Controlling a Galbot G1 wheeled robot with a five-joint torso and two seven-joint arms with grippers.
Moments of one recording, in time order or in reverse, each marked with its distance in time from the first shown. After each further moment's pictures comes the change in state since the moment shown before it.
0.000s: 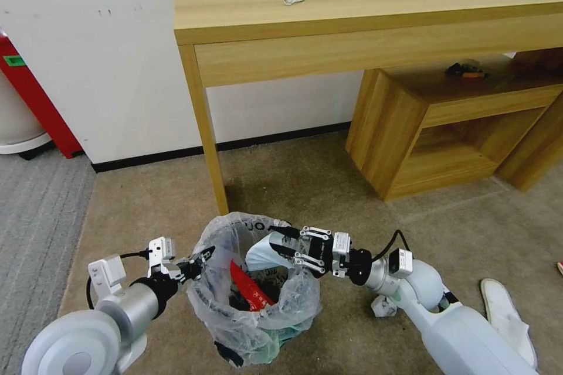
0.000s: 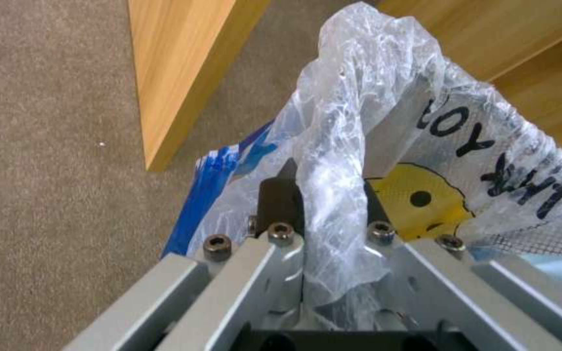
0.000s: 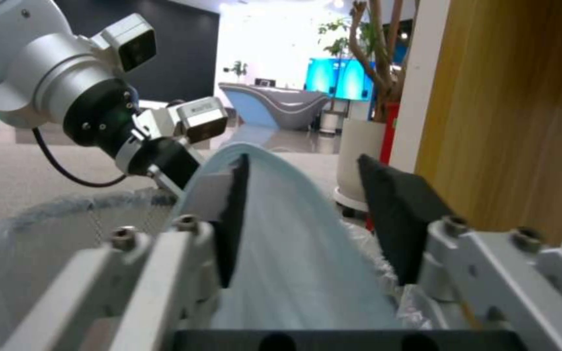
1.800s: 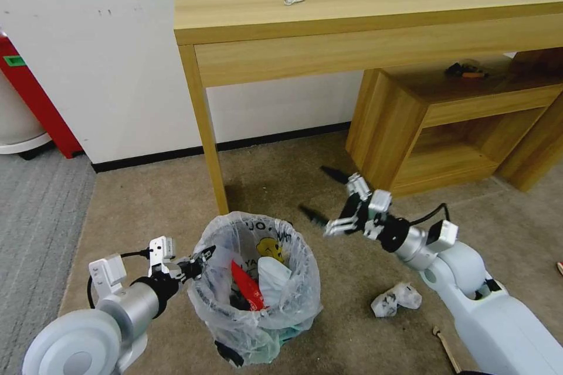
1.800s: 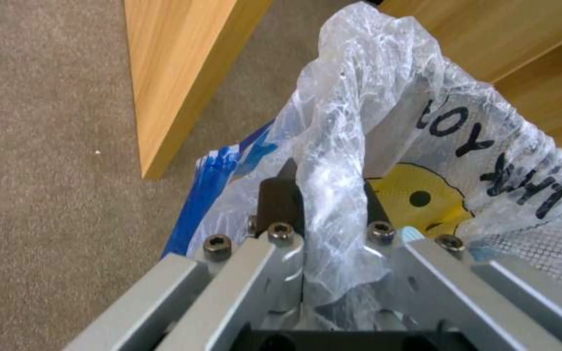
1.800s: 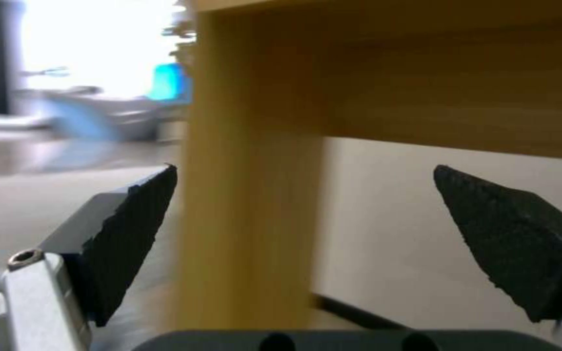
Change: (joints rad) left arm -0.013 0.004 0.007 0.001 -0.003 -0.015 -0.001; right arm -0.075 -0.040 0.242 0.124 0.053 -0.083 0.391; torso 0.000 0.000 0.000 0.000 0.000
